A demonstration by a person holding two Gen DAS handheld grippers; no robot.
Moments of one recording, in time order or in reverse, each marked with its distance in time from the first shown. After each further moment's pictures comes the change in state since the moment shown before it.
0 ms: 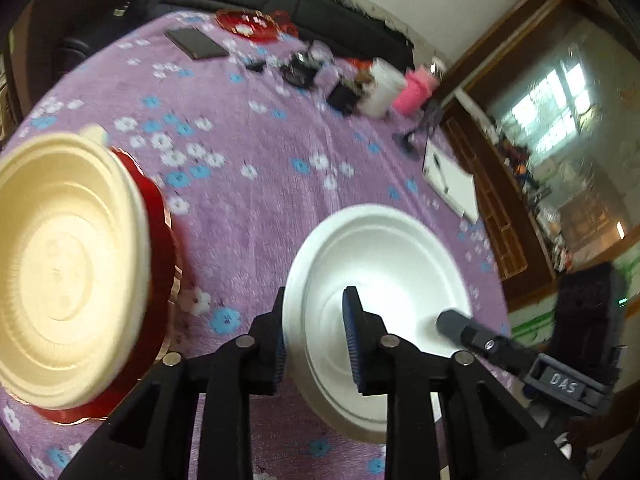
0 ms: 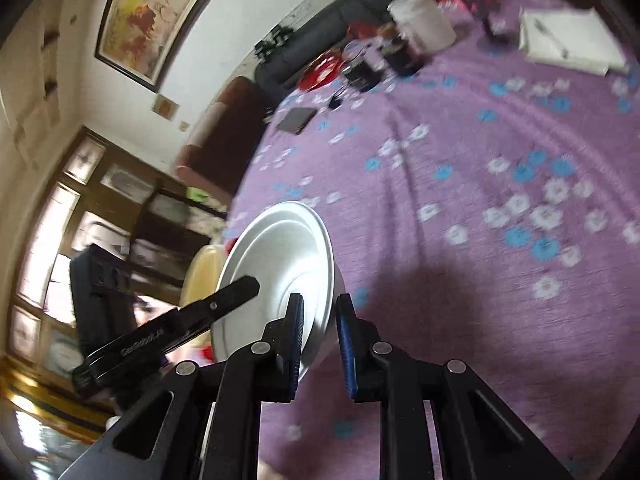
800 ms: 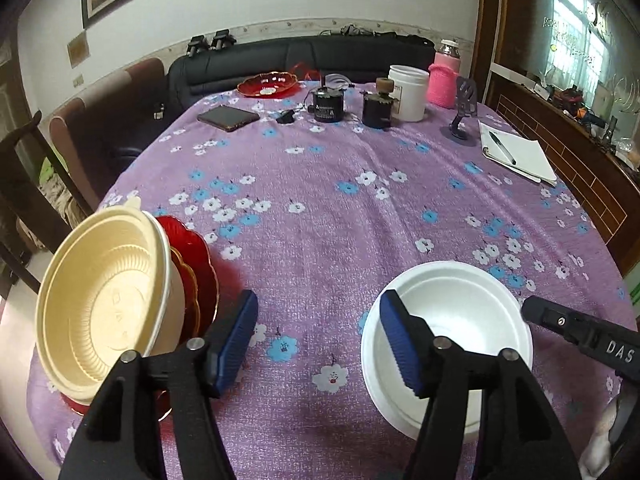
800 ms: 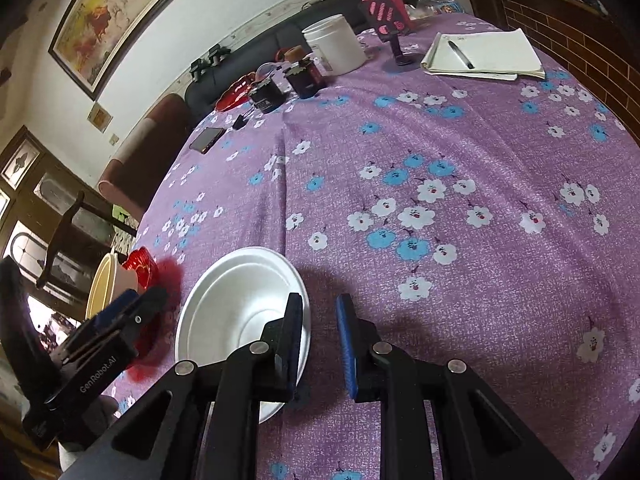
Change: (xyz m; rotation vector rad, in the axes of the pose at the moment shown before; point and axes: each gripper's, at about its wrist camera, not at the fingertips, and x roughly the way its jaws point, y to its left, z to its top) left arm 0.007 -0.043 -0.032 0.266 -0.212 0.427; right arm -0.015 -0.057 -0.019 -0.003 -0.086 -0.246
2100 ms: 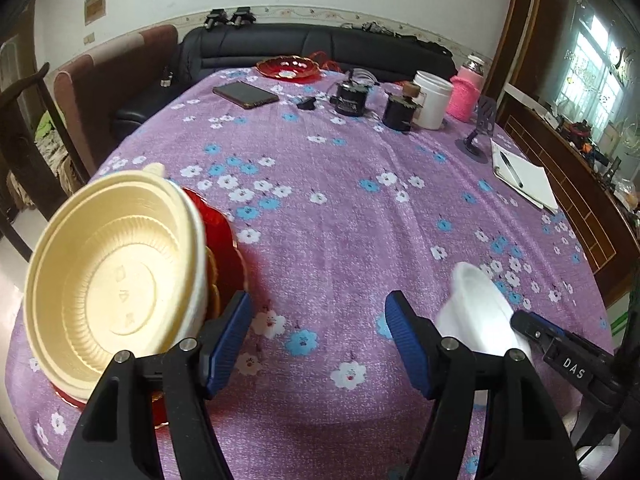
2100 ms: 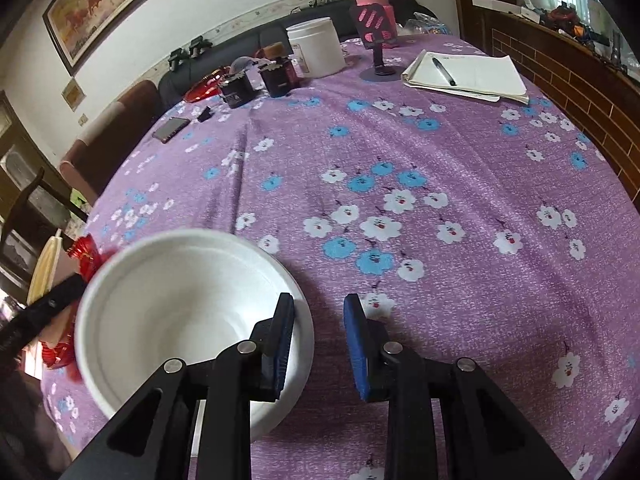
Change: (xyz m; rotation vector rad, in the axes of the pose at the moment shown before) left arm 0.008 0.035 0.000 -0.132 0.054 -0.076; right arm 0.016 -0.004 -0.002 -0.064 -0.046 -0.147
